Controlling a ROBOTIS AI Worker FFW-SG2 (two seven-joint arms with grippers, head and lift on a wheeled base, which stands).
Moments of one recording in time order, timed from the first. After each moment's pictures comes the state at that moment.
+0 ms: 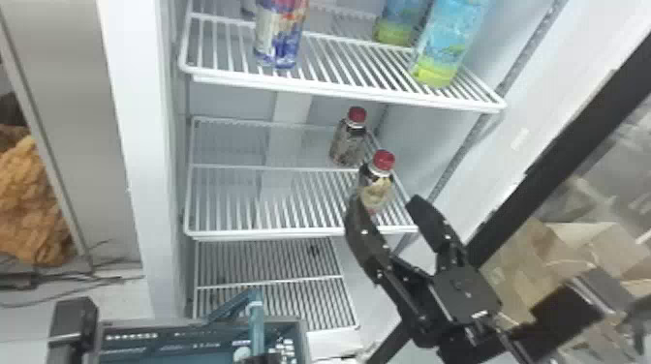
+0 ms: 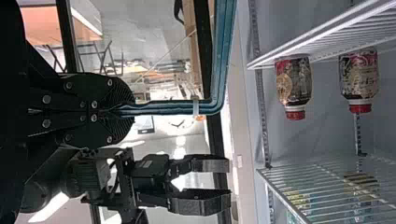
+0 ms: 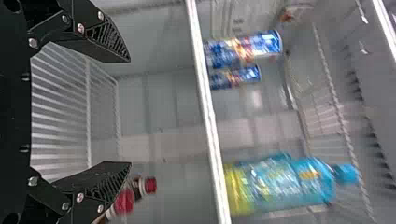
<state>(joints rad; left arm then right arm) 0.25 0.19 -0.03 -1.88 1.43 1.32 -0.39 0.85 -0.11 -0.05 -2.60 -0.28 0.11 0.09</state>
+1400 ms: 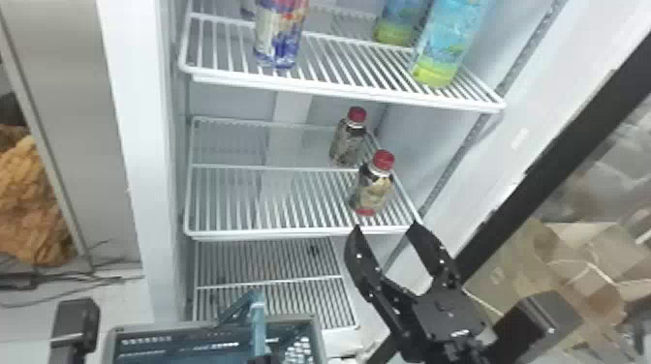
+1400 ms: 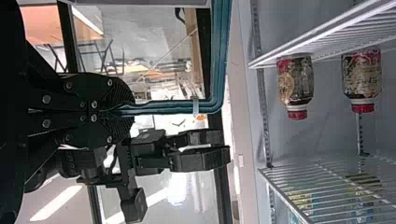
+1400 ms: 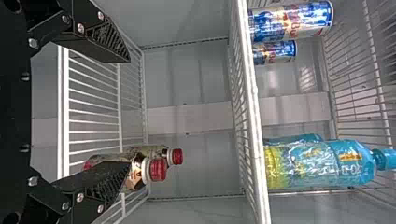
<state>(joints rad) 0.25 0.19 -0.04 -1.88 1.43 1.32 -0.39 0.85 -0.12 -0.03 -2.48 -0.19 0.05 0.03</state>
